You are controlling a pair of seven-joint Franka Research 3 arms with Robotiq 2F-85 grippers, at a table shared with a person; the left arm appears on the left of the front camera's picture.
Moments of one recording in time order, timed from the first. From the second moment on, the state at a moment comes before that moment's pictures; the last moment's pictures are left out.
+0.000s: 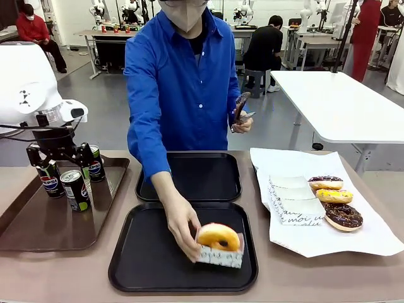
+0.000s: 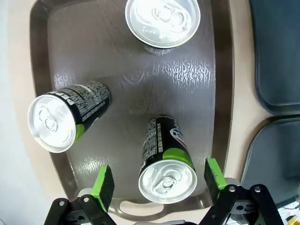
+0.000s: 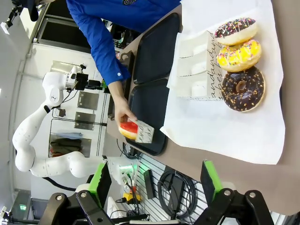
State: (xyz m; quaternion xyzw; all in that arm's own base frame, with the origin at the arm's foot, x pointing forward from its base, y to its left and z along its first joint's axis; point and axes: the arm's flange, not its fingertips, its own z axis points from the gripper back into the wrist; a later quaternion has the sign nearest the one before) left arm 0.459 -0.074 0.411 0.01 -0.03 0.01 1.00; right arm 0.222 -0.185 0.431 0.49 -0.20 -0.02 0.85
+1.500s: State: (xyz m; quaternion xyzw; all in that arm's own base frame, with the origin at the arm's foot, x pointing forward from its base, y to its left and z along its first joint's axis) left arm 0.451 -0.083 0.379 0.00 -0.02 0.01 1.00; right arm 0.222 -0.185 0.431 0.49 -0.20 -0.02 0.85
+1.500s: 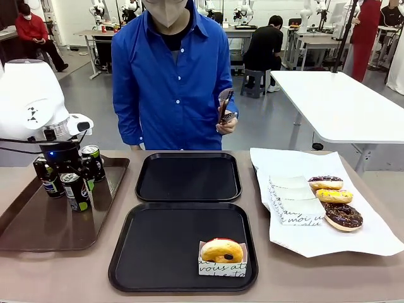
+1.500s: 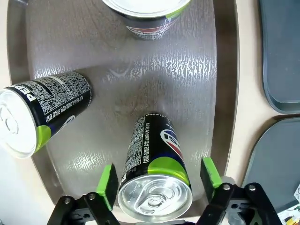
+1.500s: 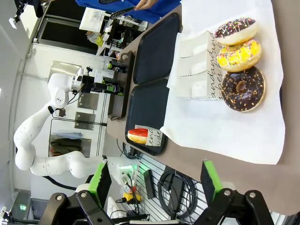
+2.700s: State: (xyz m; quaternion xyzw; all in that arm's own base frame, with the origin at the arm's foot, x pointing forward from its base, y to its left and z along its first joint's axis) left arm 0.382 -0.123 0.498 0.00 -0.01 -0.06 1.00; right arm 0.222 -0.185 0.431 0.49 -0.20 -0.02 0.85
